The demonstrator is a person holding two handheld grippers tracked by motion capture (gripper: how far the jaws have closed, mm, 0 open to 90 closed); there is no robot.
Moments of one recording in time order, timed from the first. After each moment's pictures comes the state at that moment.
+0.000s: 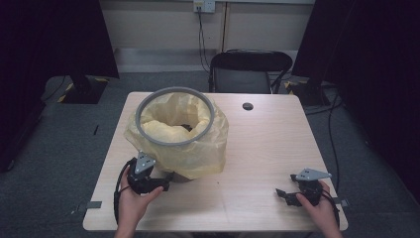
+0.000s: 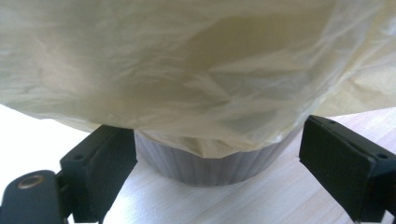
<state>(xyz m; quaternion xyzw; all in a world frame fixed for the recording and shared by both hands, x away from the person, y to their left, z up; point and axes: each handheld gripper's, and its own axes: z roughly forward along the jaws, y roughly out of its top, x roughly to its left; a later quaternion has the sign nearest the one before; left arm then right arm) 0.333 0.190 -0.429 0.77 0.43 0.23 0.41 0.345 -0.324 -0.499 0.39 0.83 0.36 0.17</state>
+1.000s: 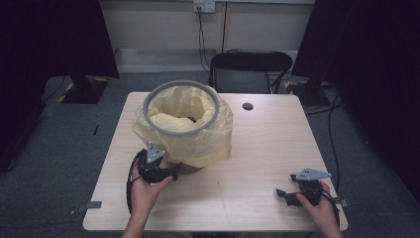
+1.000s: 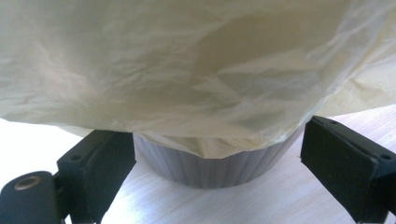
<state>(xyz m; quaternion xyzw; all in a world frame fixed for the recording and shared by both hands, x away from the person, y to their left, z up) 0.361 0.168 -0.430 0.76 0.44 0.25 0.41 0.345 -0.324 -0.499 0.39 0.83 0.36 0.17</state>
